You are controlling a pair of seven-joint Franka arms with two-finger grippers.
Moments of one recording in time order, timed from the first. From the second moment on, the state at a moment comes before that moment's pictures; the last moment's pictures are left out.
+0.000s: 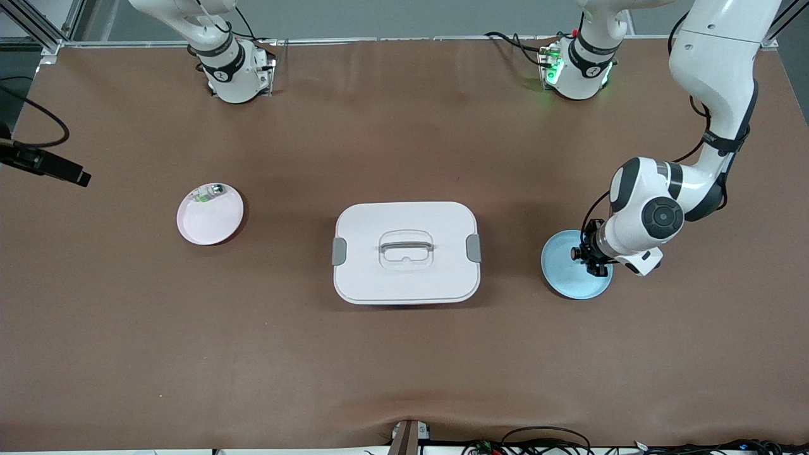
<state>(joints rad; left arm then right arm) 0.05 0.47 -0.21 -2.00 0.15 2.36 -1.79 0.00 0.16 -0.02 -1.25 0.00 1.30 0.28</state>
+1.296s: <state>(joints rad) 0.05 0.50 -0.21 -2.08 0.17 2.54 -1.78 -0.01 -0.03 -0.03 -1.41 0.03 1.35 0.14</state>
